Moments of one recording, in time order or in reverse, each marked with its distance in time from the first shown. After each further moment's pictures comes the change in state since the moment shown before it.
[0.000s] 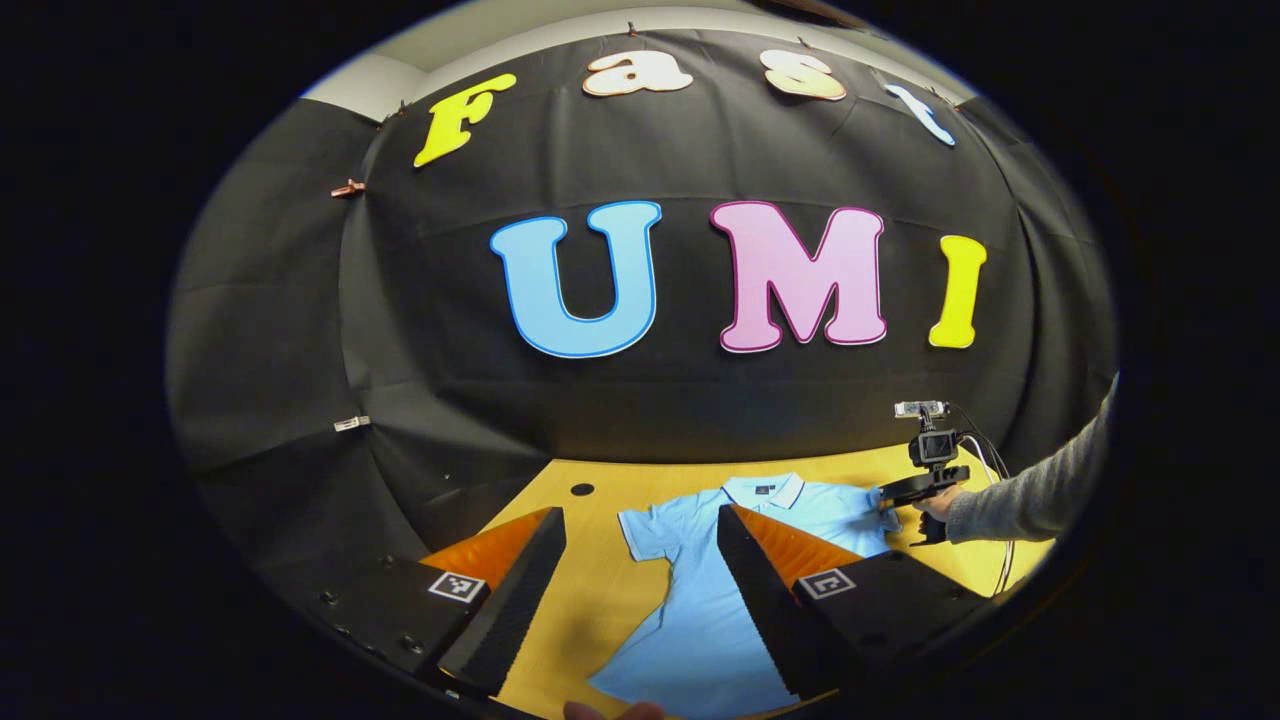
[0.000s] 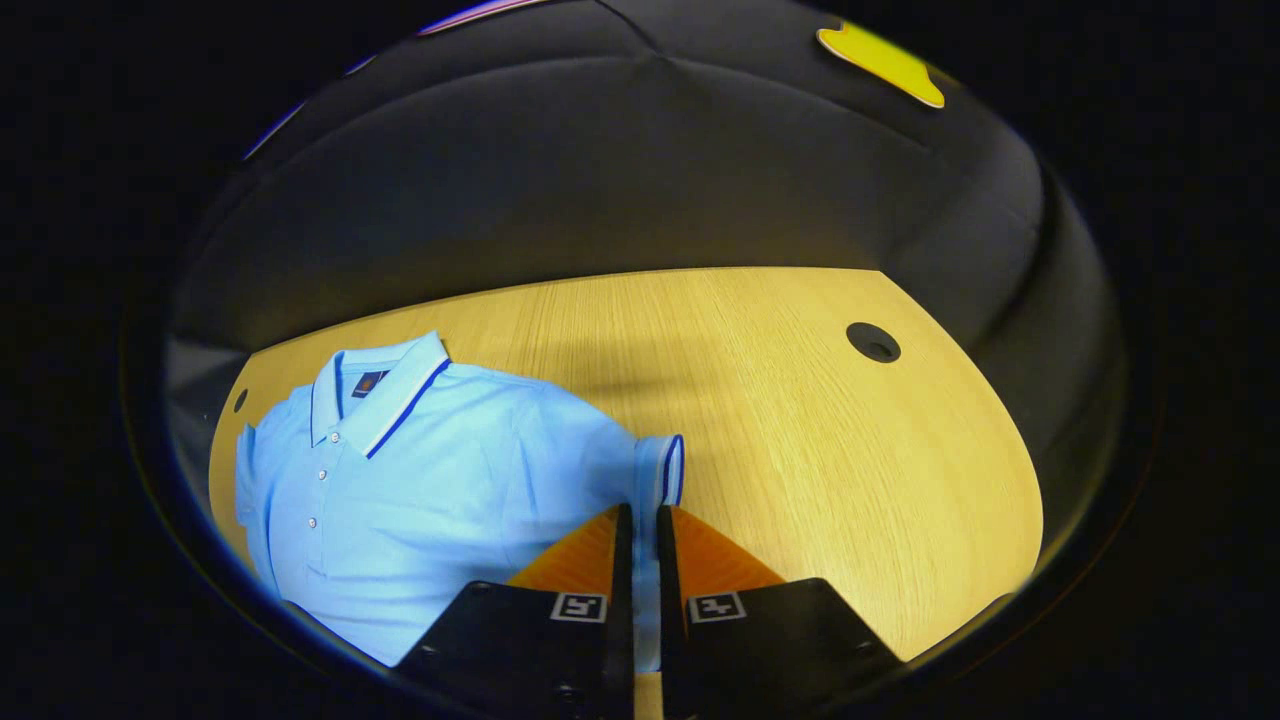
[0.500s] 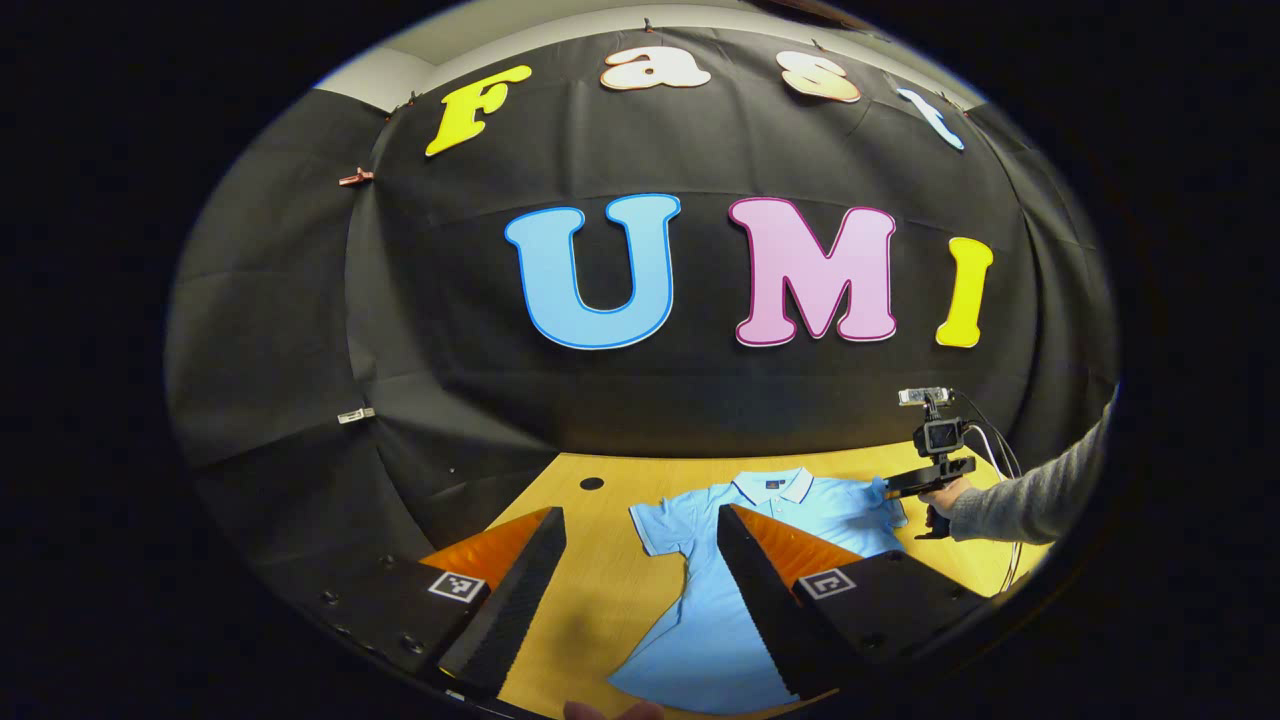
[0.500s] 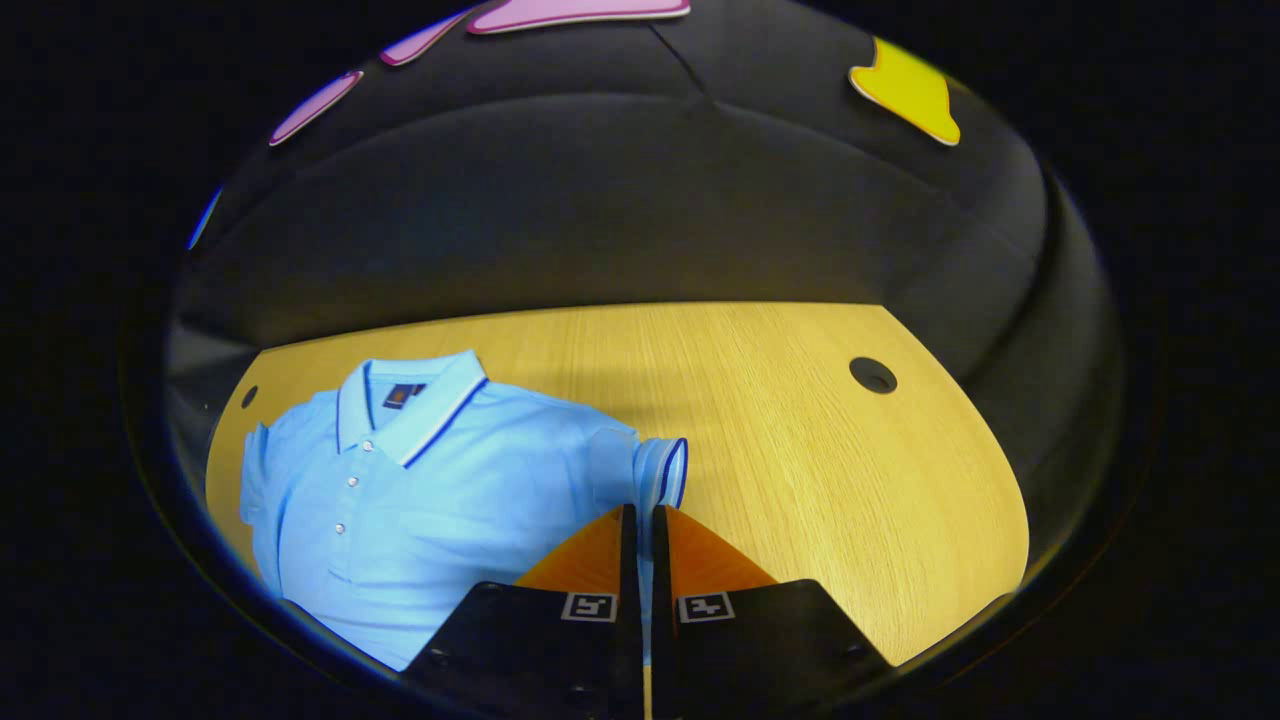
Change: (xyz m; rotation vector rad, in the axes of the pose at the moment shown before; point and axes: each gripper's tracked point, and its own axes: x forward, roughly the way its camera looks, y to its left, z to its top) left arm 0.002 0.029 -0.008 -0.012 0.009 -0.010; right arm -0.034 0.037 0.027 -0.041 -0.102 0.042
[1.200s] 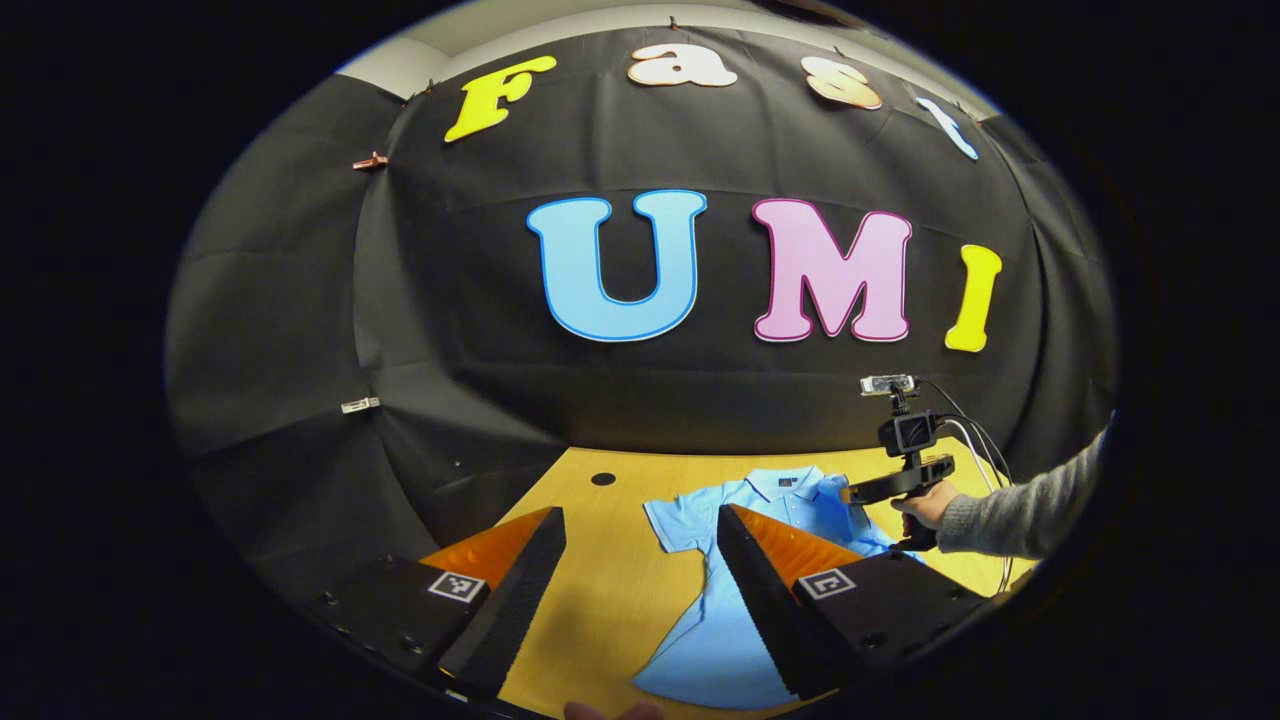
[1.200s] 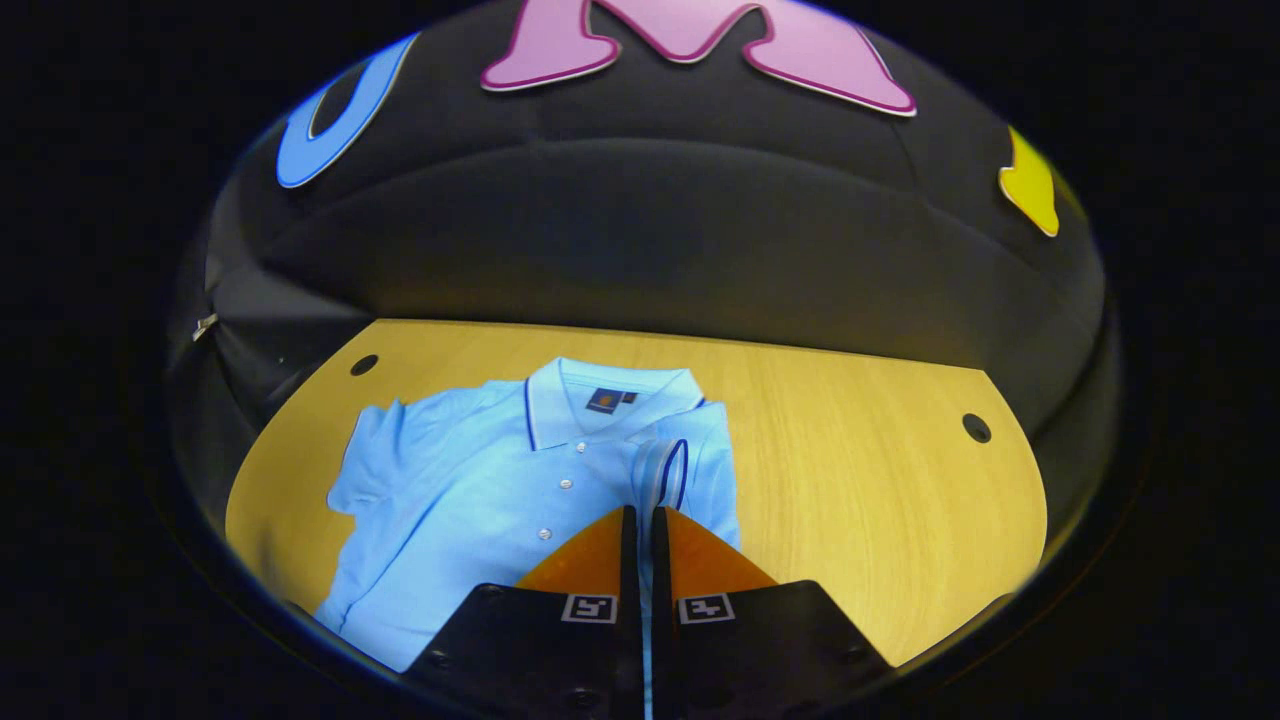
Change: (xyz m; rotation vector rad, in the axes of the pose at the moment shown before) left arm 0.003 0.039 -0.013 -0.033 0.015 0.009; right arm -0.045 0.163 -0.013 -0.164 -0.016 0.226
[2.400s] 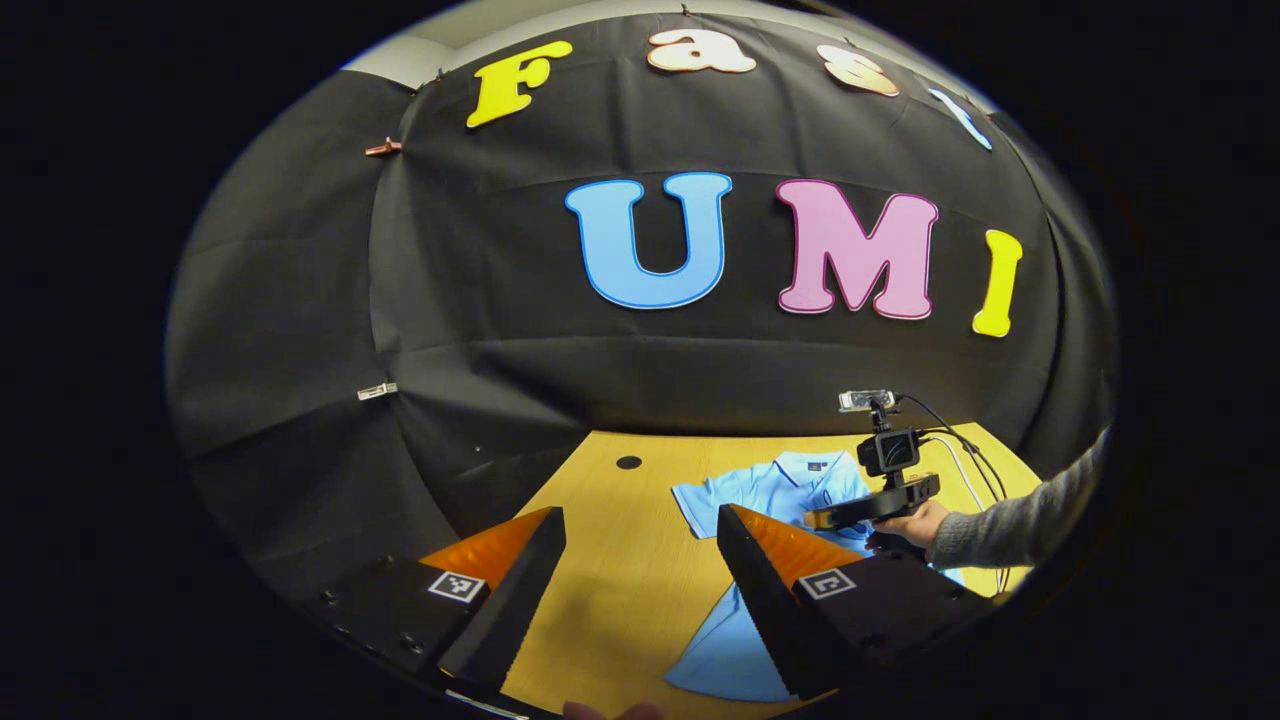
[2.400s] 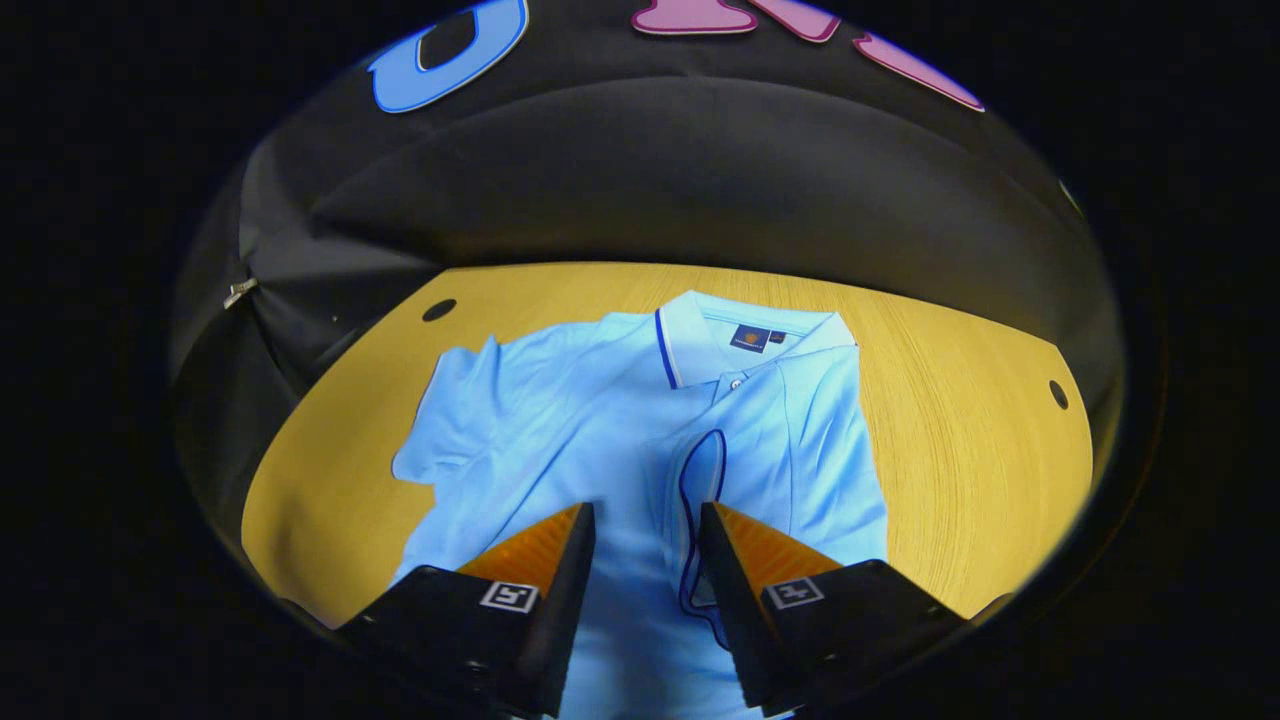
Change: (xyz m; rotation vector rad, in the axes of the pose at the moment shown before) left arm 0.020 0.030 -0.020 0.009 0.042 0.042; right arm 0.012 0.094 -0.041 0.004 0.067 0.159
